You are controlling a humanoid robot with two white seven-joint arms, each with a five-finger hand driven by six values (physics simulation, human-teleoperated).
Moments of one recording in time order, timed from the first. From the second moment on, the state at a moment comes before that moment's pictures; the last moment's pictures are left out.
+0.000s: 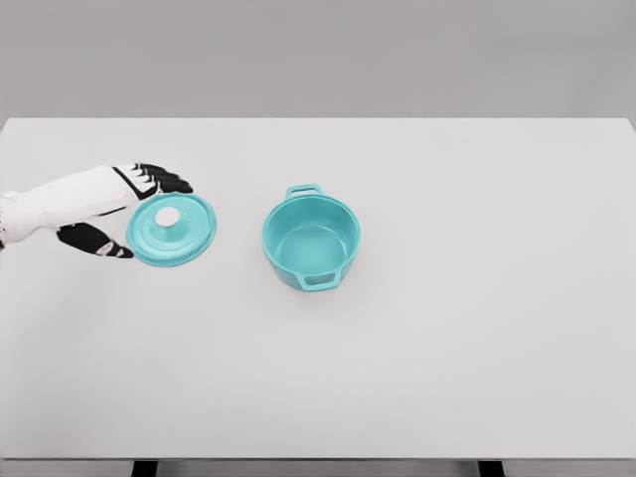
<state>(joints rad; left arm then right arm) -0.50 0.99 -0.61 -1.51 -0.13 -0.61 -0.35 -0.02 0.00 0.12 0.11 0.07 -0.28 0.37</state>
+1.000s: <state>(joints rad) -0.87 0.77 -0.94 -1.06 -0.16 -0.61 -0.53 -0.01 0.00 0.12 0.11 0.07 -0.28 0.37</state>
